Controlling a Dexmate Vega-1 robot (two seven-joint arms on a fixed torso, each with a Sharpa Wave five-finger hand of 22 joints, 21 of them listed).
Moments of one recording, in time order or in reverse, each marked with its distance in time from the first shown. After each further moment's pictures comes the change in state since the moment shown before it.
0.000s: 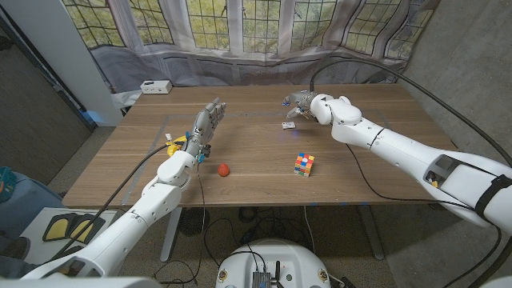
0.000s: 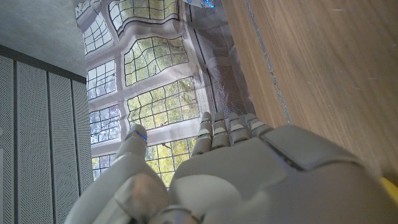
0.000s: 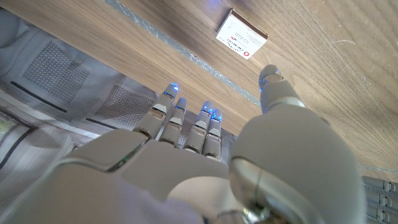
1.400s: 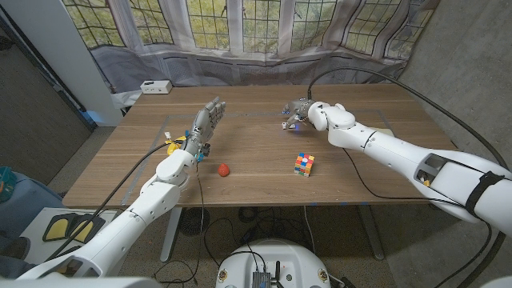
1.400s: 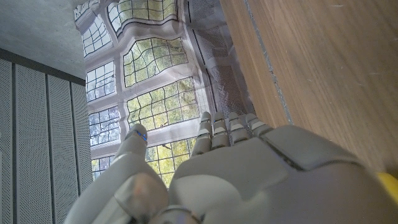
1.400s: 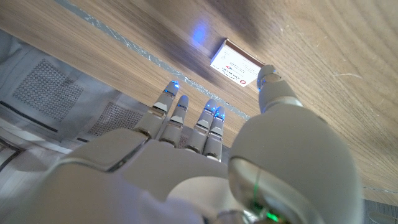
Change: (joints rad) left arm -0.002 0.010 -0.003 -0.010 0.002 0.016 0.002; left_hand 0.005 0.005 0.000 0.000 0.000 0.005 -0.006 0.000 0.000 -0.002 -0.009 0.000 0.000 0.000 -0.007 0.000 0.000 -0.004 0.004 0.000 0.000; right arm 0.027 0.053 -0.064 0.149 0.032 0.024 -0.067; right_hand 0.013 0.013 -0.009 0.016 0.007 0.071 -0.045 0.015 0.000 0.055 -0.044 0.006 0.000 0.047 -0.014 0.008 0.008 0.037 0.002 0.000 0.000
